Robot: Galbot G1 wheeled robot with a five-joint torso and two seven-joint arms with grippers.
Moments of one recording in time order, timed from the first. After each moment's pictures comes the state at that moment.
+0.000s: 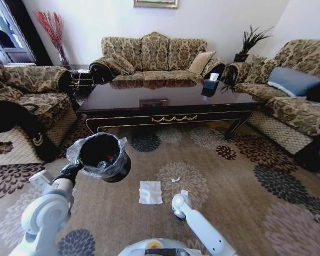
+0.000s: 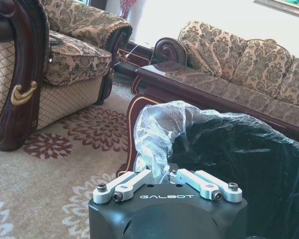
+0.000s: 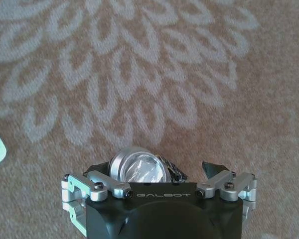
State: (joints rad) left arm 1.43 -1.22 -0.85 -2.36 -0.96 0.56 -0.56; right arm -1.02 1.27 -0.06 1.44 1.41 -0.56 1.29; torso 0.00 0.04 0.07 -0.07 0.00
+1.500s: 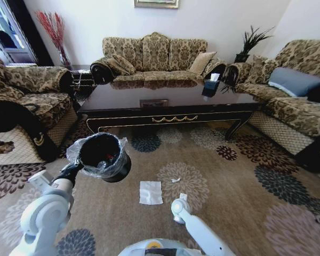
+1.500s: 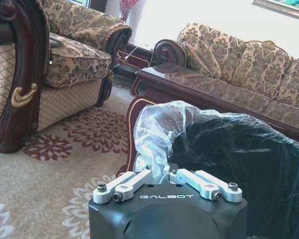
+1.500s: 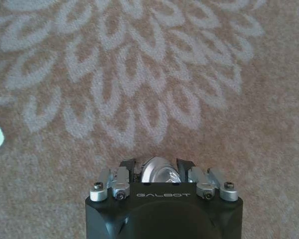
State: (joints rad) left arm 1.44 -1.22 -0.85 -2.37 -0.96 0.56 -0.56; right arm -1.06 1.26 -0.09 1.45 1.31 -0.55 1.22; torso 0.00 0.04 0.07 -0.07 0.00
